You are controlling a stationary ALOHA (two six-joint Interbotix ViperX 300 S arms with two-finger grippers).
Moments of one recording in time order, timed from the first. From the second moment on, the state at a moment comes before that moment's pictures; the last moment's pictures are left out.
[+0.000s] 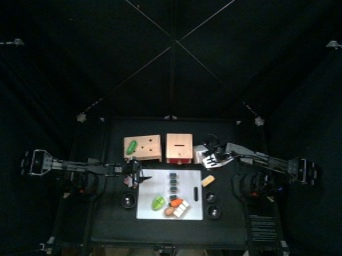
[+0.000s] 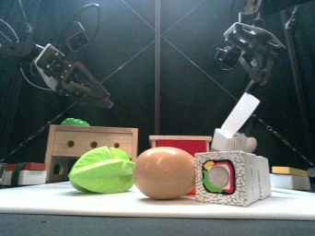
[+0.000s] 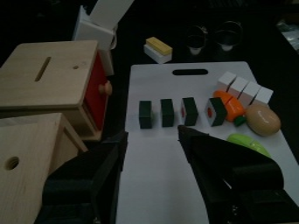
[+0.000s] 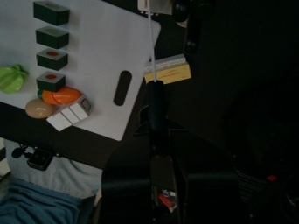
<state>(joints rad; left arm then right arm) 0.11 -0.41 1.10 0.09 -0.33 0.01 -0.33 -0.39 0.40 0.09 1.40 0.90</state>
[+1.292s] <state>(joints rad) 0.11 -0.41 1.10 0.09 -0.31 0.01 -0.35 -0.35 0.38 0.05 1.36 0.90</state>
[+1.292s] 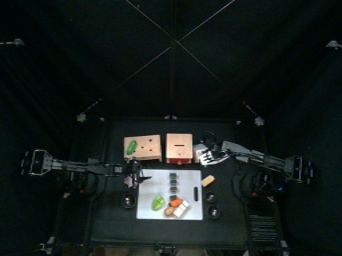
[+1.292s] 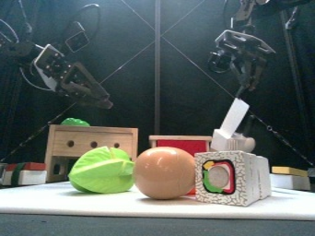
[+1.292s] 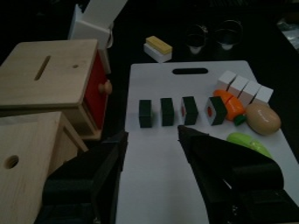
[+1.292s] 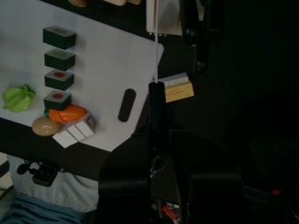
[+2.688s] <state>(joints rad) 0.11 -0.41 1.10 0.09 -0.31 0.01 -0.43 -0.33 0.37 0.05 1.26 0.91</state>
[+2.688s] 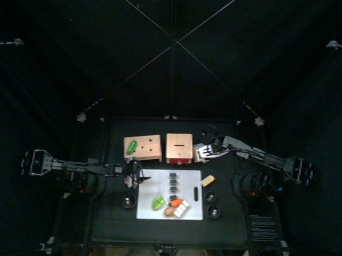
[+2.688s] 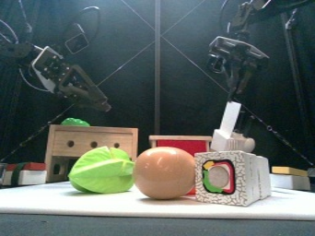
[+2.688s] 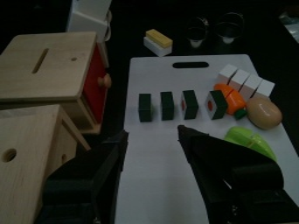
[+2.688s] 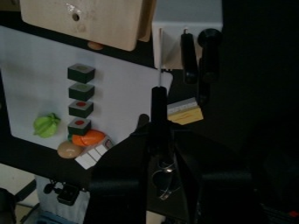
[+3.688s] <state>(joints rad) 0.10 -0.41 1.11 0.09 -0.30 0.01 -0.43 -0.41 0.49 0.03 1.06 0.91</state>
